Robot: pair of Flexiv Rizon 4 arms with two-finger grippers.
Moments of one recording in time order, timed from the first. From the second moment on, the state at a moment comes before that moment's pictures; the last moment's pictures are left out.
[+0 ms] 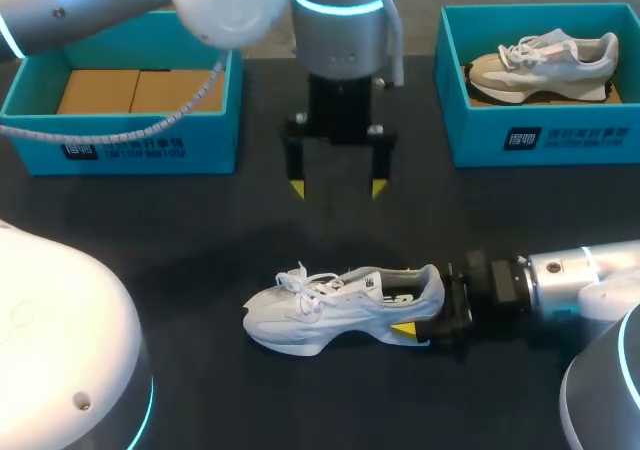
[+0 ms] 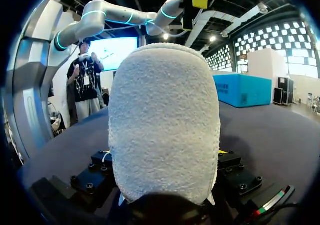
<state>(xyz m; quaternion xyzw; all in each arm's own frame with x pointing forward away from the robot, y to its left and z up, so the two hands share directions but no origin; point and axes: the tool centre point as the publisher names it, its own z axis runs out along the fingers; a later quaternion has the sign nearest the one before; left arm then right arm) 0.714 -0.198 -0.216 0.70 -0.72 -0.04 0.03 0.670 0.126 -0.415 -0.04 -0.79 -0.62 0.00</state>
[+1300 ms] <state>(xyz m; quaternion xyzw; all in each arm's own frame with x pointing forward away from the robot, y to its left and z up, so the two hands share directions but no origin) 0.659 -0.230 -0.329 0.68 -0.71 -0.18 0.02 0.670 0.126 -0.415 -0.04 -0.79 -0.62 0.00</state>
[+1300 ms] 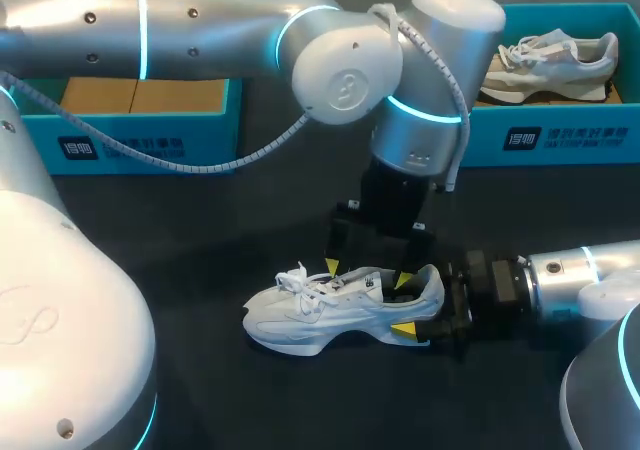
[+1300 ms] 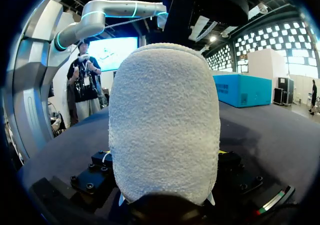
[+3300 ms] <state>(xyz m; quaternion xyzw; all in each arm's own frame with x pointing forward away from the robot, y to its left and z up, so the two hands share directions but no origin) 0.655 -0.204 -0.318 0.72 -0.67 -0.19 -0.02 0.670 0.126 -0.415 -0.04 -0.79 -0.62 0.00</state>
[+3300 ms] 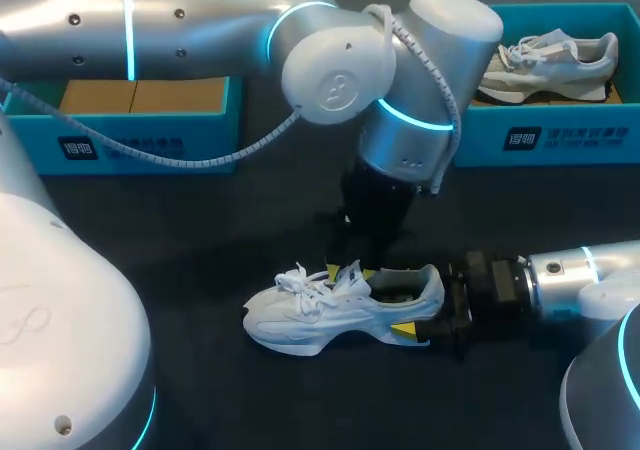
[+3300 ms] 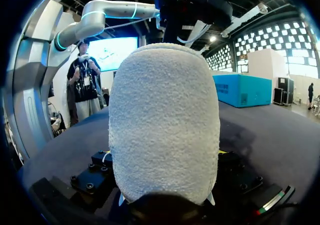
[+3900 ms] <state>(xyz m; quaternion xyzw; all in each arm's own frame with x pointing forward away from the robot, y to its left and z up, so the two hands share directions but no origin) 0.651 -0.166 -0.311 0.71 -0.69 -0.15 0.01 0.670 0.126 -0.415 -0.04 -0.79 -0.62 0.00</state>
